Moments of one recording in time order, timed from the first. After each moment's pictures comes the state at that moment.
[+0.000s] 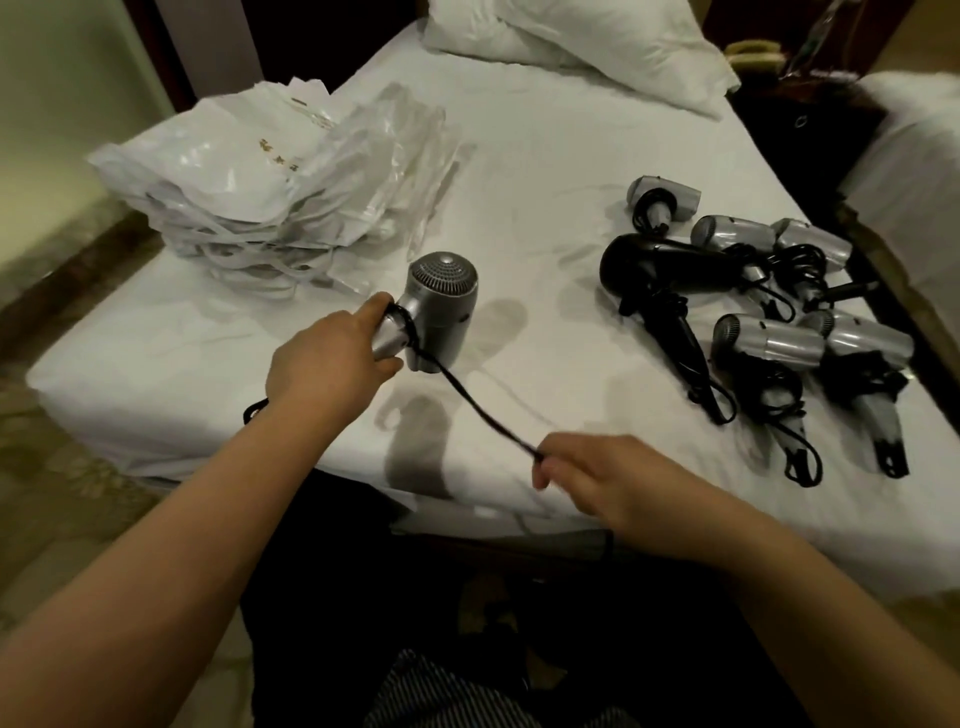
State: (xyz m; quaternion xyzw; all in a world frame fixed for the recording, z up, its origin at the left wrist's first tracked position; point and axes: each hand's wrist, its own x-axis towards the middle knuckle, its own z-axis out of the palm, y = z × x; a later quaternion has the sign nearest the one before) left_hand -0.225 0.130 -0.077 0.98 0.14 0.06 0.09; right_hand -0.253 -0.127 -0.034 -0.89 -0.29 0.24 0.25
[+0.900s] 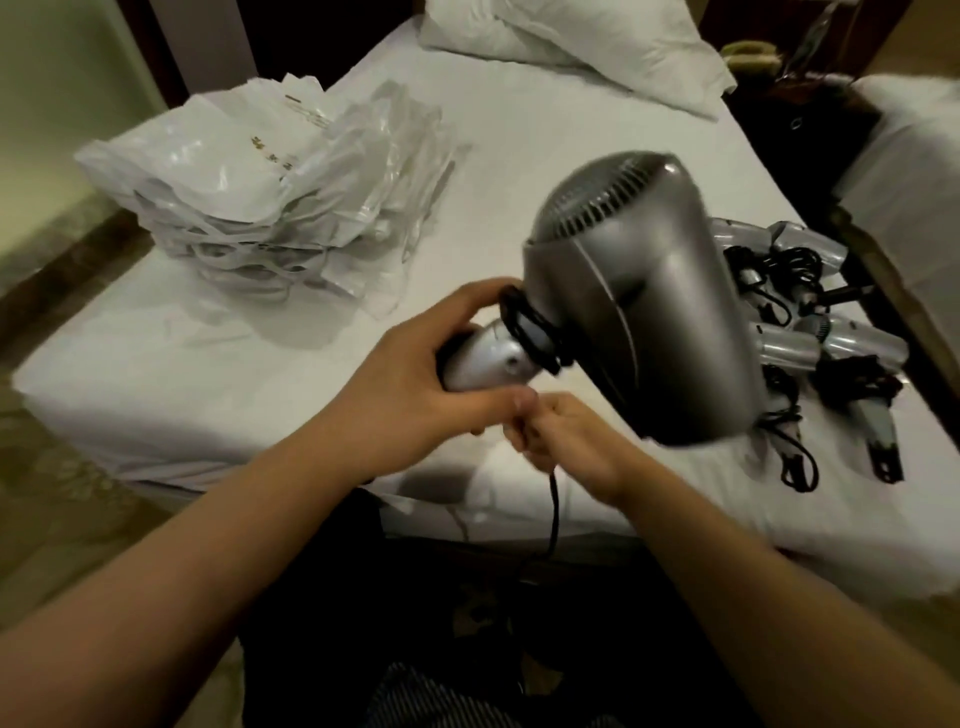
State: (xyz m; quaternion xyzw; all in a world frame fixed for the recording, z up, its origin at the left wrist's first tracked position) left_hand -0.268 0.067 -0.020 0.78 -0.14 0.07 0.60; right_hand -0.221 -0.084 -0.070 -0.85 -0.14 0.26 0.43
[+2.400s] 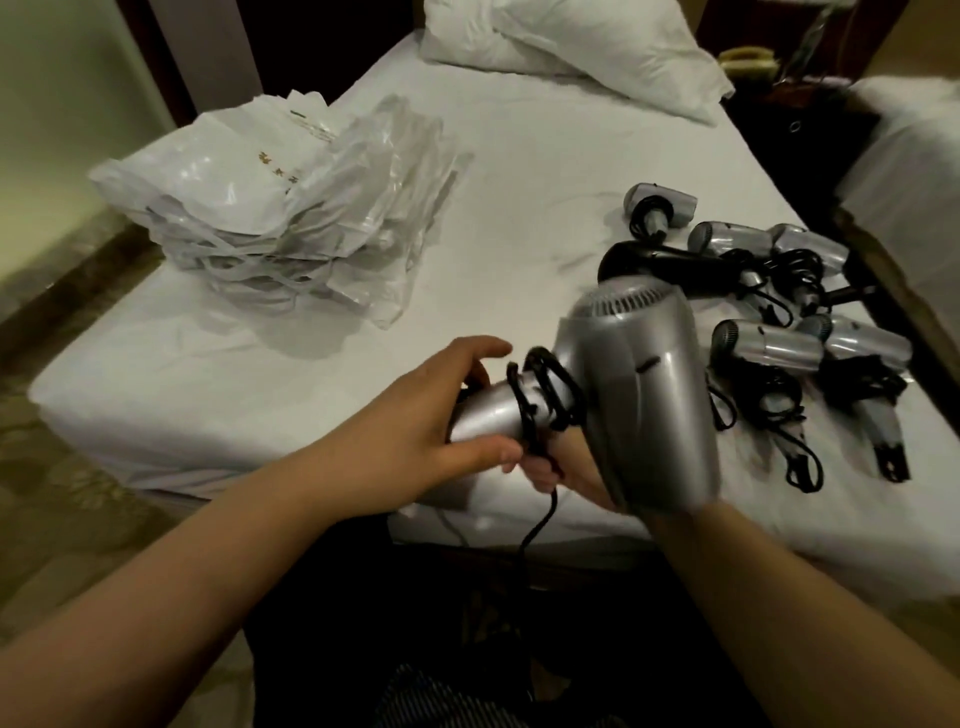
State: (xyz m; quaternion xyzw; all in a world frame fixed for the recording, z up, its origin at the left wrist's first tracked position) left_hand -0.275 0.078 -0.033 0.89 -0.17 0.00 0.42; right_hand -0.199 -0.106 -0.104 -0.68 -0.20 0.38 0.60
